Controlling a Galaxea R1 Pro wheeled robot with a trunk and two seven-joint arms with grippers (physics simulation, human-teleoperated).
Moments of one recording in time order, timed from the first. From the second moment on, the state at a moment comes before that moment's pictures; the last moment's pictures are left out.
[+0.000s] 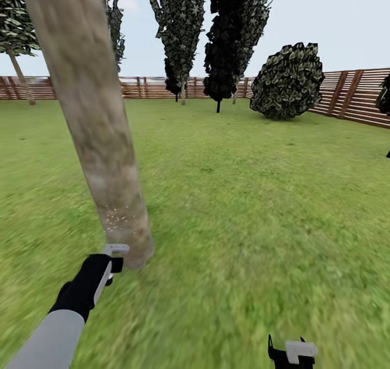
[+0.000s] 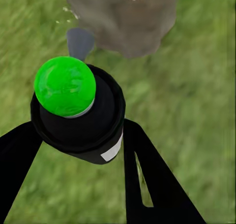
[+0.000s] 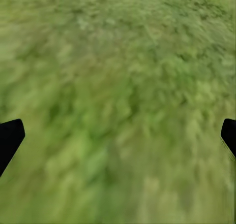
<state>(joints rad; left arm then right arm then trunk) -0.65 0.05 0.11 -0.85 -0.12 0.72 0.08 -0.35 -0.03 -0.04 -0.13 0.19 -0.70 -0.34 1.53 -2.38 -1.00</state>
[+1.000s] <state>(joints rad) -0.57 0.10 0.14 -0.79 -0.13 0.61 0.09 -0.35 -0.03 -0.04 -0.13 0.19 -0.70 -0.34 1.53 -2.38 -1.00</state>
